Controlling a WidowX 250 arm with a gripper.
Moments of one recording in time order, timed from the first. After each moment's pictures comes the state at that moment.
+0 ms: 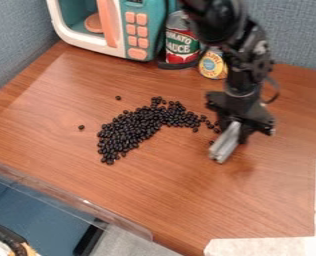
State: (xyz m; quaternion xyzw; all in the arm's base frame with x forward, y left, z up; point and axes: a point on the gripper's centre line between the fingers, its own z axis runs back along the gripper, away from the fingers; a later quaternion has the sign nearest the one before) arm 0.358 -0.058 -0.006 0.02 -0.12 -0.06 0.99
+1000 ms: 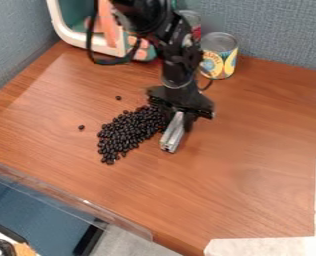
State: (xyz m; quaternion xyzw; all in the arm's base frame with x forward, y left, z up) arm 0.343 0.024 -0.008 0.03 -0.13 0.07 0.99
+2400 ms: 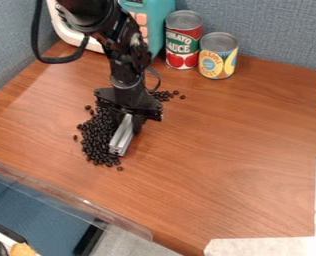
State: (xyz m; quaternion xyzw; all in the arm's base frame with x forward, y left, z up) arm 0.315 0.077 0.005 0.07 -0.12 0.10 0.99
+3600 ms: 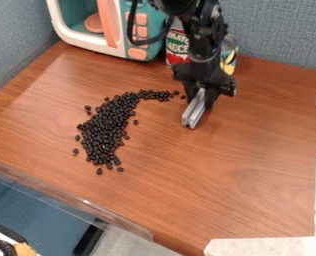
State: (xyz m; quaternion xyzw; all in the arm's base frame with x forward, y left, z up) arm 0.413 -0.003 0.000 0.01 -0.15 0.01 0.99
